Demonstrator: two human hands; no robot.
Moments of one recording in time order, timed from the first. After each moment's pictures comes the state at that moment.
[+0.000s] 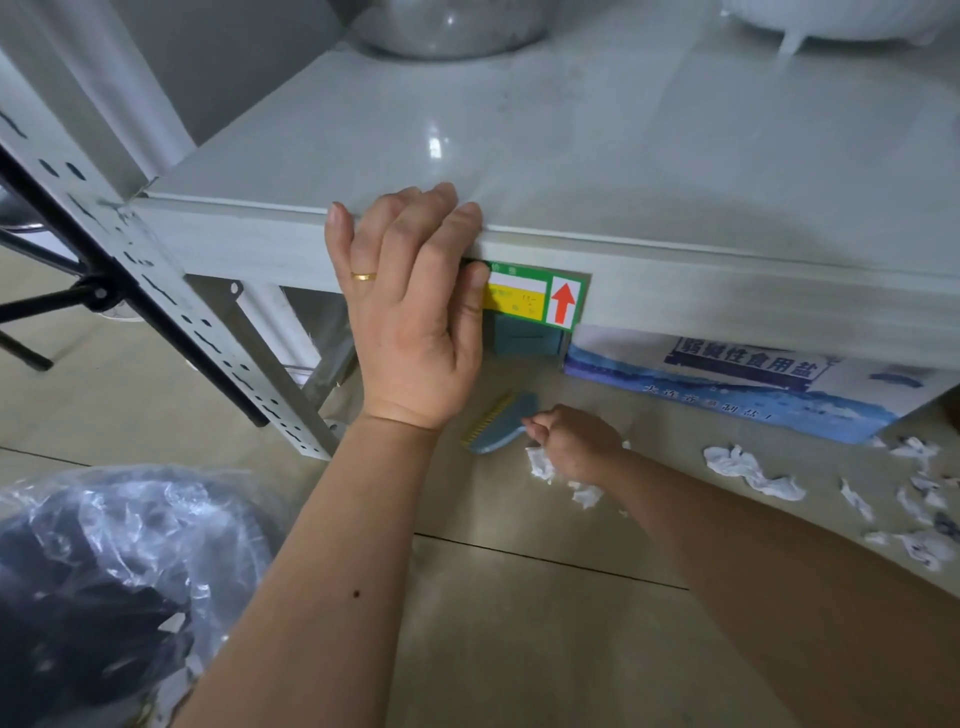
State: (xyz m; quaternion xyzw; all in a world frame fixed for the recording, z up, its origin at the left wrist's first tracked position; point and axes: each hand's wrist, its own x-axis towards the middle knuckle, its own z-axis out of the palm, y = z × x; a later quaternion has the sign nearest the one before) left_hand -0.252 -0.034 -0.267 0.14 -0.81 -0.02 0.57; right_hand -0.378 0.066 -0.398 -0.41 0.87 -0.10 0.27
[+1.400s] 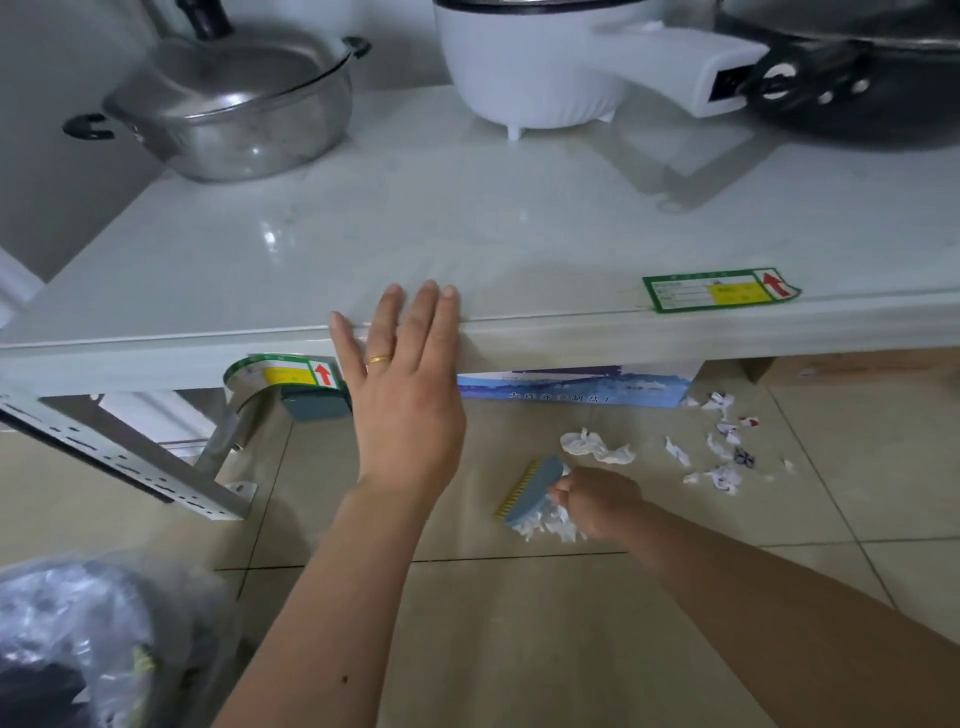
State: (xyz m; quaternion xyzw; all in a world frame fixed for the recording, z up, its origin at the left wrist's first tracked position) left_hand -0.311 0.102 -0.238 0.22 -0.89 0.05 0.39; right_hand -0.423 0.248 -0.372 -0.35 0.89 0.01 0.29
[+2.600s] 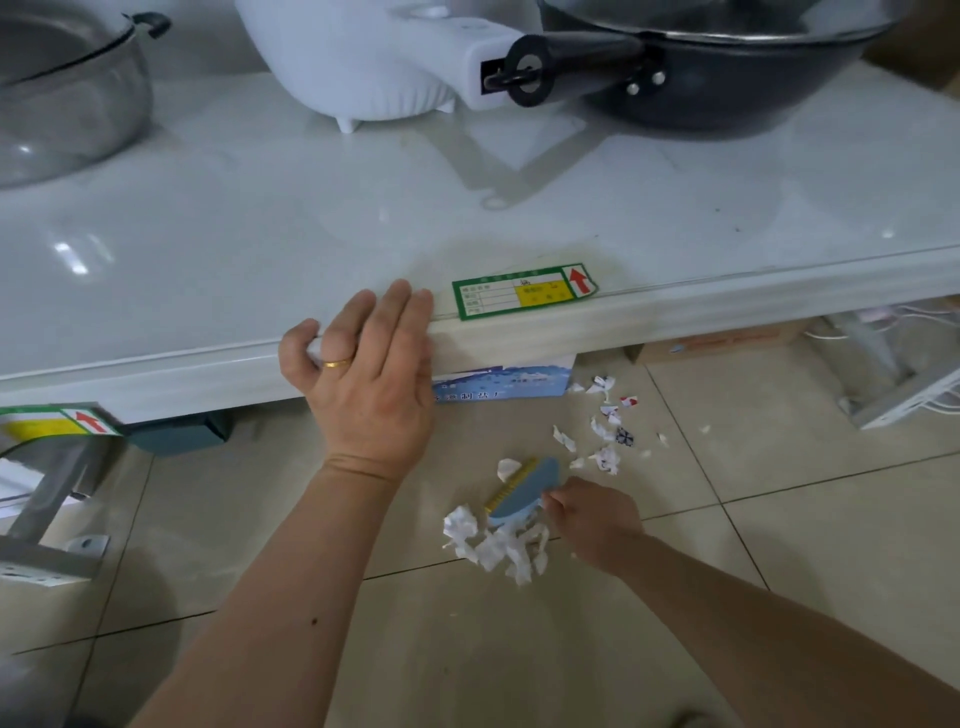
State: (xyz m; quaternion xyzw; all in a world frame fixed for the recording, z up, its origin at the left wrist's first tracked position) left_hand -0.398 0.161 -0.258 0.11 -0.84 0.09 0.52; right_hand -0.457 0.370 -0.390 -0.24 0.94 -0.06 0.22
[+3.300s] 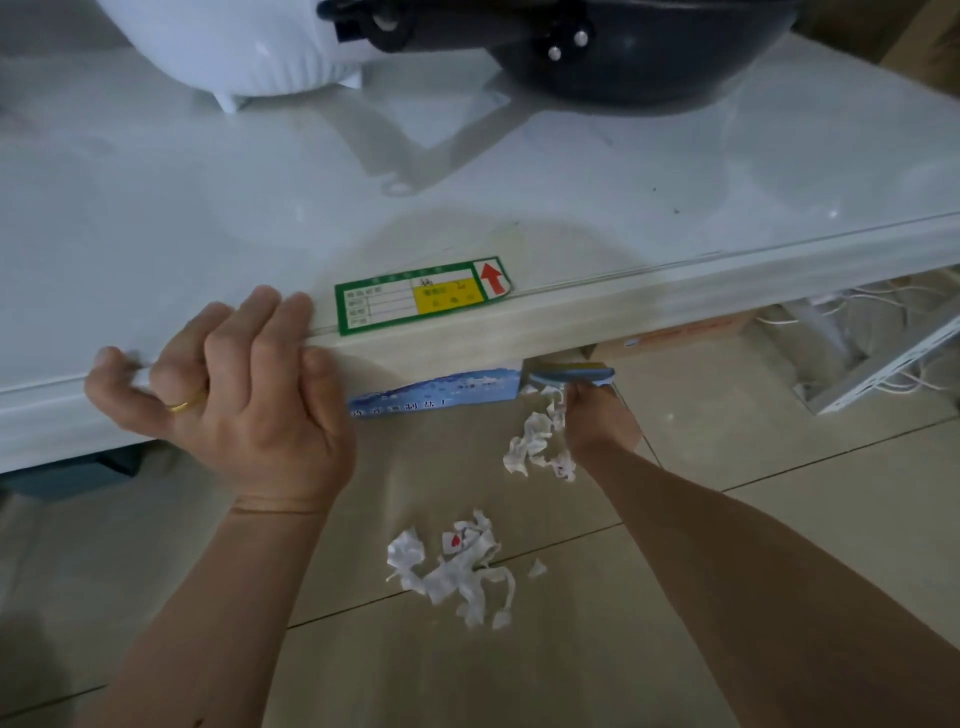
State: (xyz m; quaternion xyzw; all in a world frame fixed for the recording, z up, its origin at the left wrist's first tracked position) left_hand -0.414 0.168 -0.267 0.12 -0.80 0.05 0.58; right_hand -0.569 0.377 -0.380 0.00 0.98 -0.18 0.07
